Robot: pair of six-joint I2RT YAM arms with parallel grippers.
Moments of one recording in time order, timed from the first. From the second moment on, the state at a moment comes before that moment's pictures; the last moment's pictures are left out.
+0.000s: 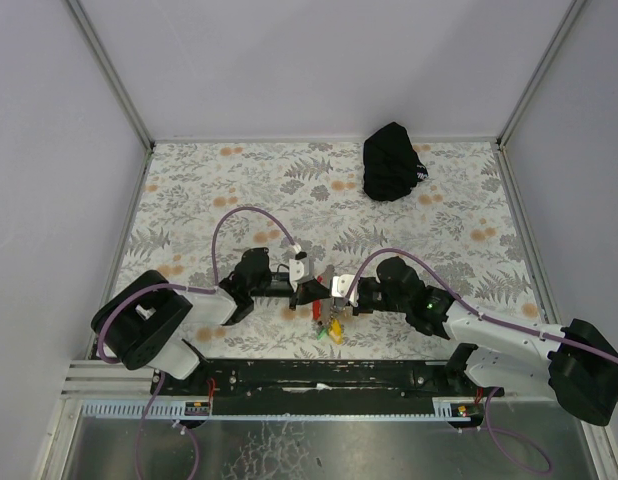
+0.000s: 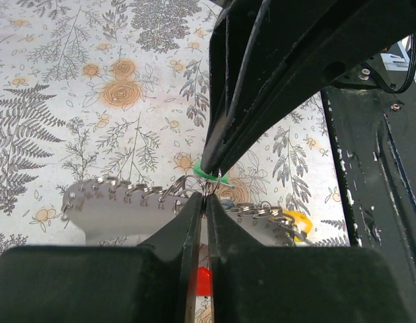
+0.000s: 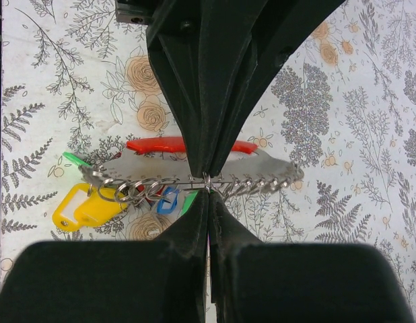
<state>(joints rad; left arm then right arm) -0.69 1.50 0.36 0.93 0.80 0.10 0.90 1.06 0.45 0.11 -0.31 -0.59</state>
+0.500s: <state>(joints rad) -0.70 1.49 0.34 0.99 0.75 0.05 0.90 1.03 0.45 0.09 -0.30 -0.59</state>
